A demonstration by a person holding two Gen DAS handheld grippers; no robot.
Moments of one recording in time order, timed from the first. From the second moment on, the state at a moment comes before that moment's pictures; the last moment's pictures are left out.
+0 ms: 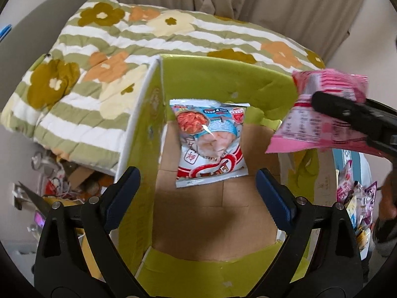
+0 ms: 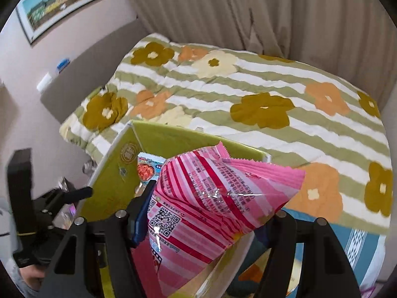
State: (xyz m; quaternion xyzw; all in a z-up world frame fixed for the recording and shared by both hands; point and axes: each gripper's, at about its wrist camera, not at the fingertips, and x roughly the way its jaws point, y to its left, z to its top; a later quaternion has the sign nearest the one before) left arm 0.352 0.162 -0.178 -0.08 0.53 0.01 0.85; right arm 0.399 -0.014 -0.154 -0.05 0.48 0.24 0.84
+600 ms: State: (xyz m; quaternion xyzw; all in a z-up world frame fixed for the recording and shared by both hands) left arm 0.331 0.179 -0.173 -0.09 0.52 -0.01 0.85; right arm 0.385 -0.020 -0.163 -0.07 0.49 0.19 0.85
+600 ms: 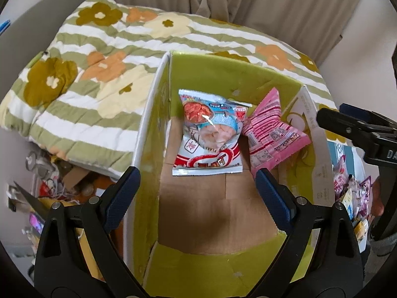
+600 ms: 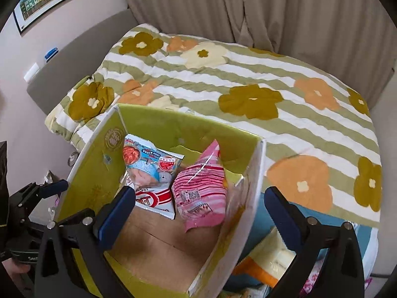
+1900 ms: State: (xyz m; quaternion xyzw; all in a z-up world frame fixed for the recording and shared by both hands) left arm 0.097 0.036 -0.060 -0.09 0.36 -0.03 0.93; right arm 0.106 -0.212 -0.053 0.00 0.32 0.09 0.94
